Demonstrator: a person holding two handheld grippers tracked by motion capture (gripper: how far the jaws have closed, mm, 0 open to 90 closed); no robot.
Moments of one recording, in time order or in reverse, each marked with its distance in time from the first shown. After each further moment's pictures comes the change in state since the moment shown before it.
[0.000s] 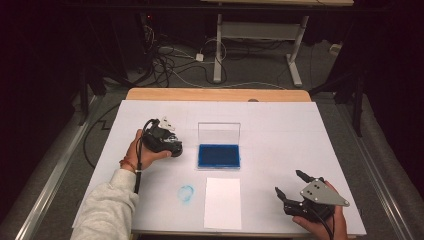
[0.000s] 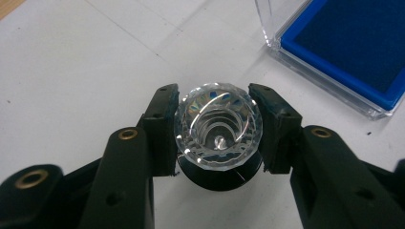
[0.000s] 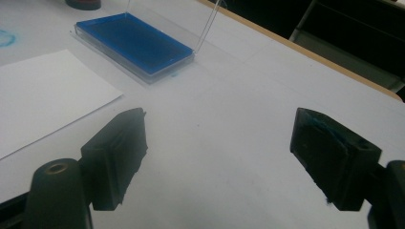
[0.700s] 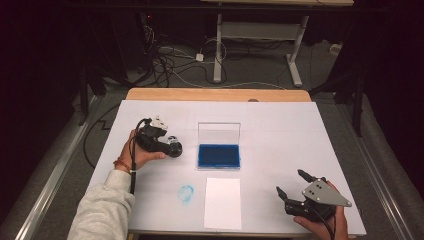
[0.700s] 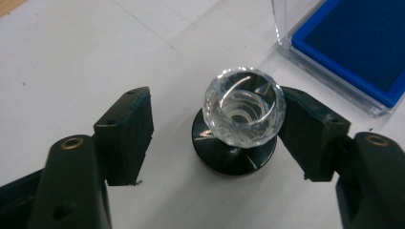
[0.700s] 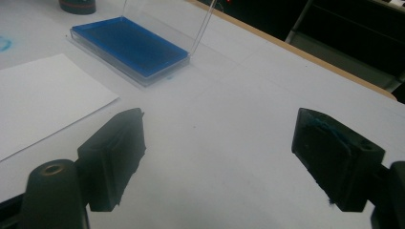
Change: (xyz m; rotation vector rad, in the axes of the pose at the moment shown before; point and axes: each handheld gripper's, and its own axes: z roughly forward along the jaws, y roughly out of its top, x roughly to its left) left arm 0.012 -0.011 -0.008 -0.042 -0.035 -0.065; right arm -0.002 -0.001 -0.002 -0.010 -0.013 0.014
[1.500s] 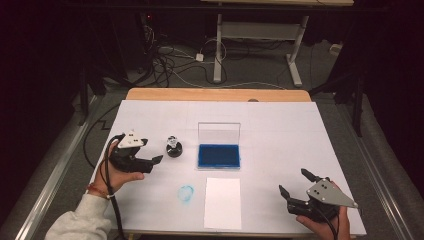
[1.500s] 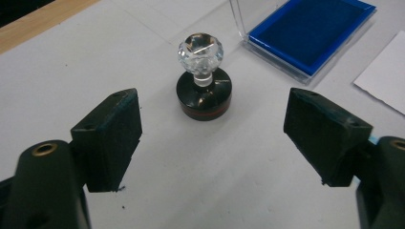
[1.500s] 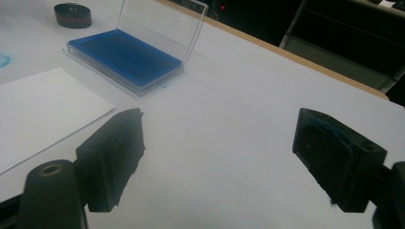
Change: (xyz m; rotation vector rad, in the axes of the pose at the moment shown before) left arm -0.027 -0.045 -0.067 -0.127 0.059 -0.013; right arm -0.004 0.001 -0.005 -0.028 -0.012 0.035
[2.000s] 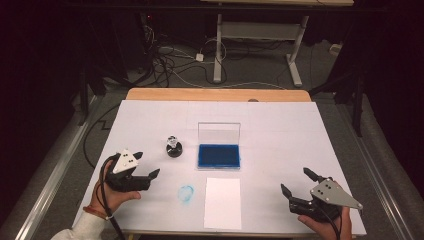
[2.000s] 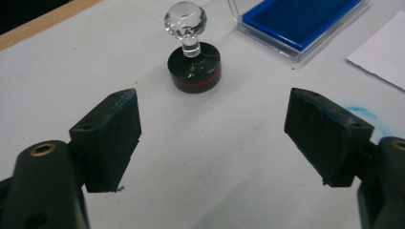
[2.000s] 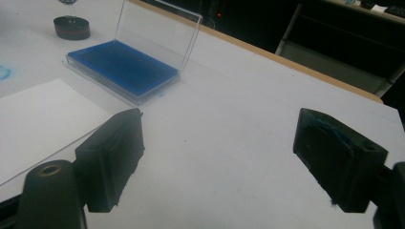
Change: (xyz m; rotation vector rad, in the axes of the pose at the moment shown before) left arm -0.029 -0.040 -0.015 -0.069 0.063 -0.006; right arm -0.002 0.001 -0.004 -0.025 -0.010 0.019
